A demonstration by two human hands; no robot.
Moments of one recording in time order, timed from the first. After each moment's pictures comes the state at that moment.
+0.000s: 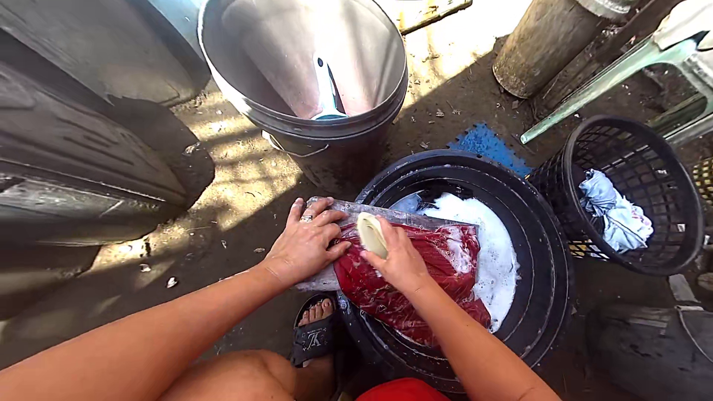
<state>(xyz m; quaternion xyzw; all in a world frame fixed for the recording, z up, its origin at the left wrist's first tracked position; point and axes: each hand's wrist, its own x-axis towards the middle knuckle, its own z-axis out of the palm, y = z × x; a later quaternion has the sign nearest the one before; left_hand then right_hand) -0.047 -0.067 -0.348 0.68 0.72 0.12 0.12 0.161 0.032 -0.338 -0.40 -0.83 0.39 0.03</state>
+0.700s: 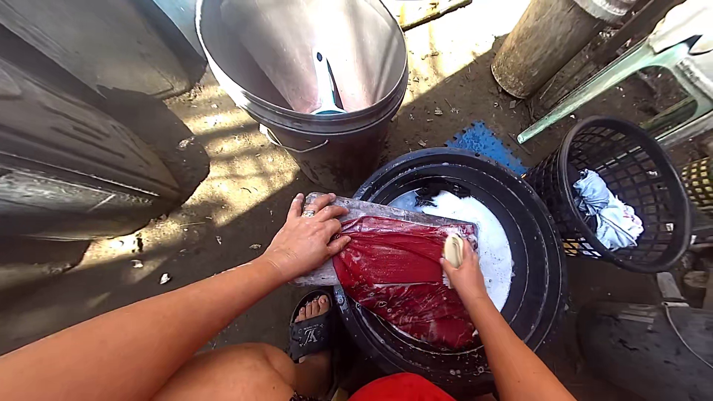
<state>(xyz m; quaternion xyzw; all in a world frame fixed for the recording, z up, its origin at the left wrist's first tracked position) -0.045 -0.061 -0.344 0.67 0.72 0.08 0.14 0.297 0.072 -0.399 -0.62 -0.73 0.29 0.02</state>
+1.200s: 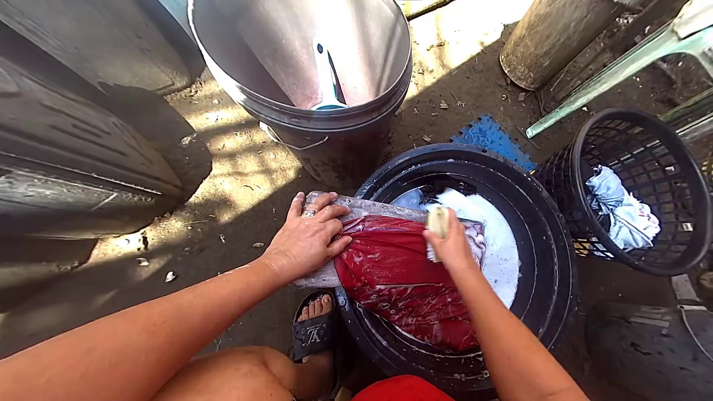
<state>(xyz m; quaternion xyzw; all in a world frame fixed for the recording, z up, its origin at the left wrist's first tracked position) -0.045 -0.063 -0.347 0.68 0.71 0.09 0.13 0.229 0.099 -0.375 -0.57 -0.74 0.35 0.04</state>
